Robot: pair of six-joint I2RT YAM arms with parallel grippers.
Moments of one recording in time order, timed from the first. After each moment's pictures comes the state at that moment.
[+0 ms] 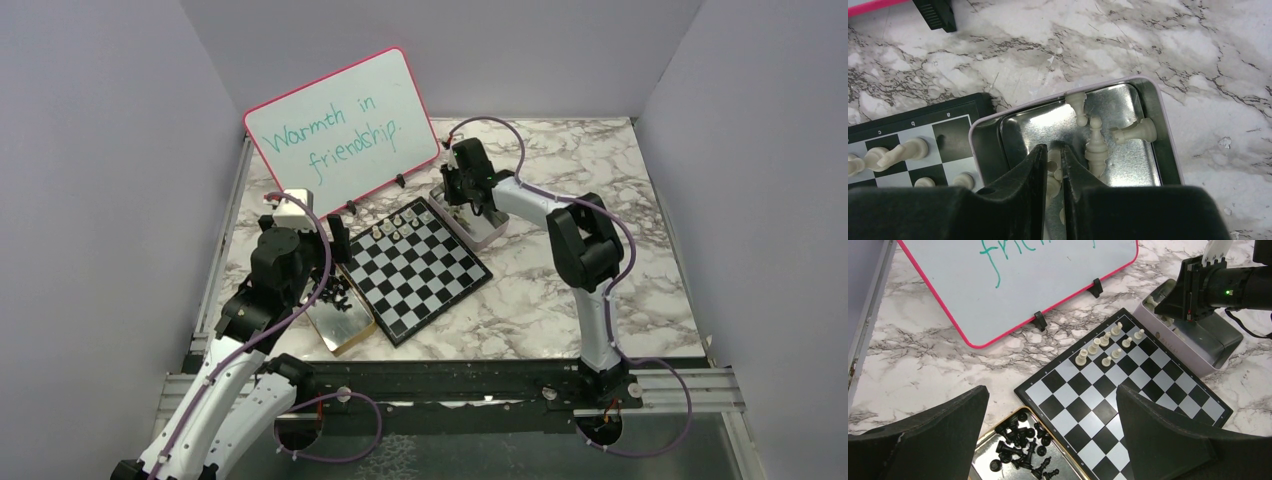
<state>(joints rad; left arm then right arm) -0.42 0.62 0.73 -0.40 -0.28 -0.21 0.53 2.16 1.58 -0.16 0.01 0.14</state>
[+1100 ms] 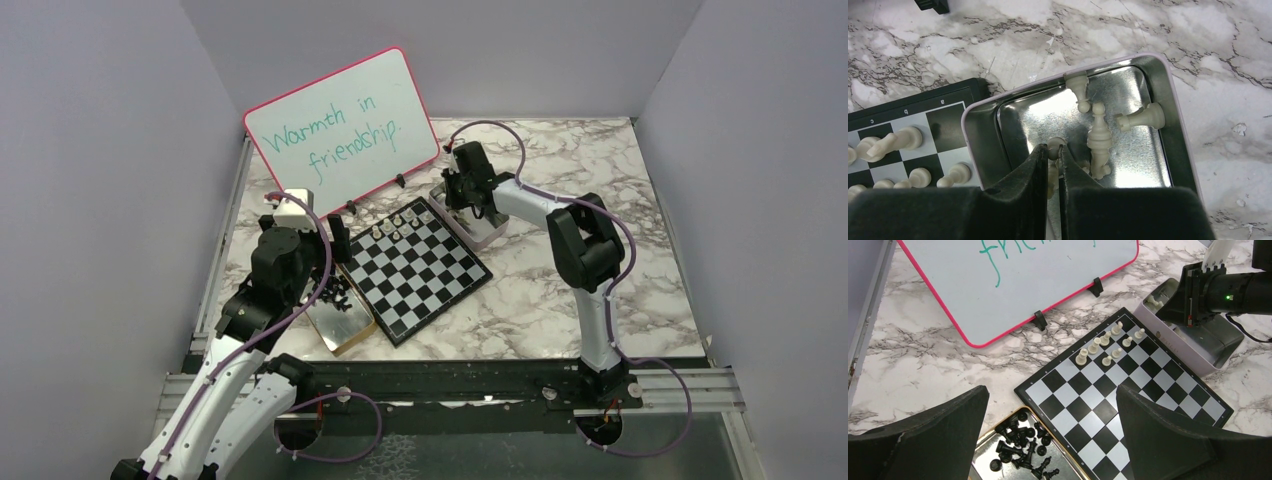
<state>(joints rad) -0.42 0.62 0.73 -0.40 -0.28 -0.21 0.53 2.15 1.56 -0.17 -0.01 0.16</state>
